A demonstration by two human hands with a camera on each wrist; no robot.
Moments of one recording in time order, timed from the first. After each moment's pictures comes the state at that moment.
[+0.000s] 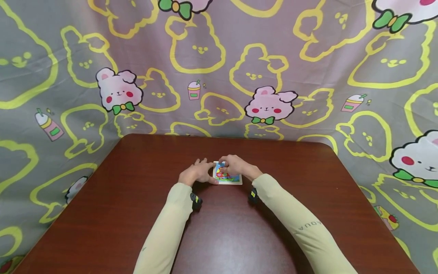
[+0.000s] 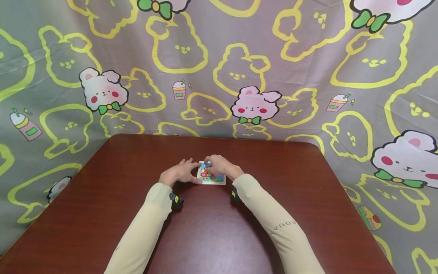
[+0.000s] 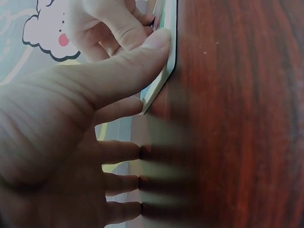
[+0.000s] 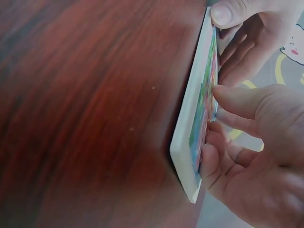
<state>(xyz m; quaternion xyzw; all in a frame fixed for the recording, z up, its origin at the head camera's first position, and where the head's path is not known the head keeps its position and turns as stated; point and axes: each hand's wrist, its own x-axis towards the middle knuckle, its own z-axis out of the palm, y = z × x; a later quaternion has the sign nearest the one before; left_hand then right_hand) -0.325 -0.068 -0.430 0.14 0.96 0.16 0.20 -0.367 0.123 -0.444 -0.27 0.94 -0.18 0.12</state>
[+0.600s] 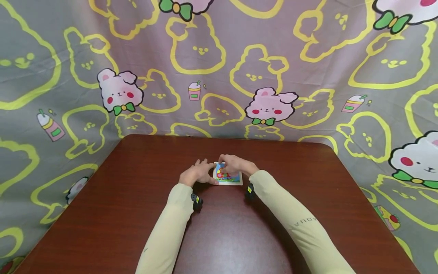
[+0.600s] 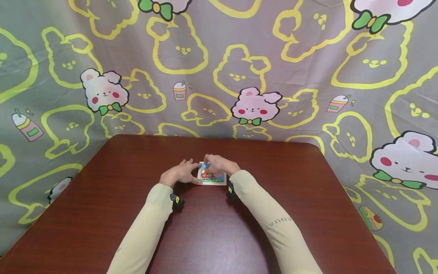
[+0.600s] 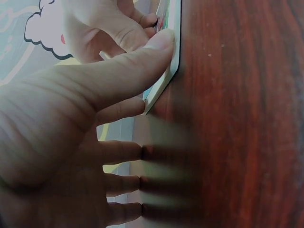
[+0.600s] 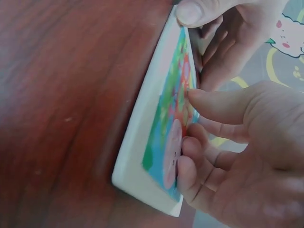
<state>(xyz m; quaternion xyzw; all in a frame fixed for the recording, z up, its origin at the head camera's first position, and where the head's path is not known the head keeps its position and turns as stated) -0.326 -0.066 -0.428 0.14 0.96 0.15 0.20 -0.372 0.116 -0.430 -0.24 0.93 -0.18 0.19</state>
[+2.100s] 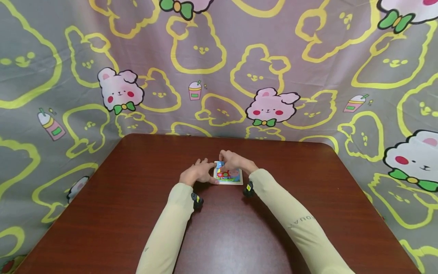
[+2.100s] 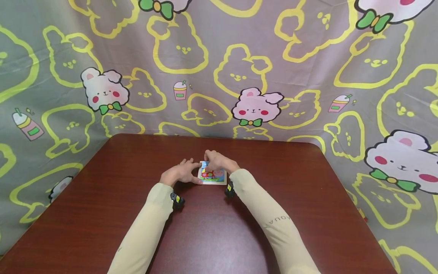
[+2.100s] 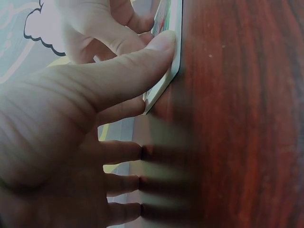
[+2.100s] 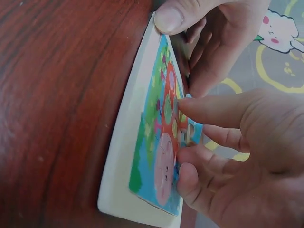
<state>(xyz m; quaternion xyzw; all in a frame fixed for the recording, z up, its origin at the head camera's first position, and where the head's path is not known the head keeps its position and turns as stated) -0.332 -0.065 -0.431 0.14 0.96 0.16 0.20 -0.382 0.113 -0.427 -0.24 0.94 -0.20 0.16</state>
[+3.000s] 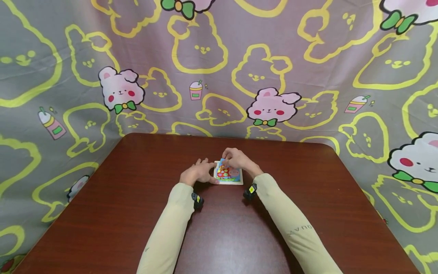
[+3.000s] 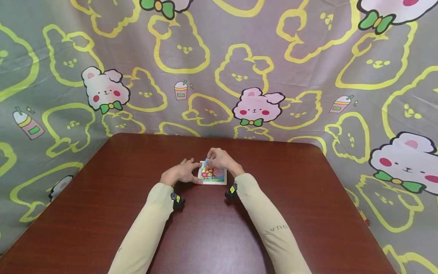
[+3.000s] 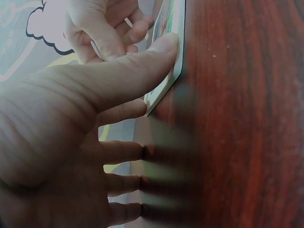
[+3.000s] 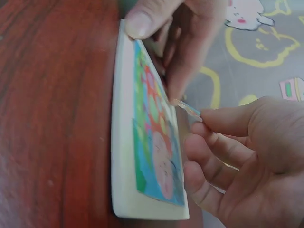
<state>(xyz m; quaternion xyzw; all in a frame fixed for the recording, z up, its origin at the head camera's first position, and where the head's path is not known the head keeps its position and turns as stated) -0.331 -0.065 -0.429 0.14 0.95 0.17 0.21 -0.383 0.128 -0.435 -0.20 0.91 -0.34 0.10</state>
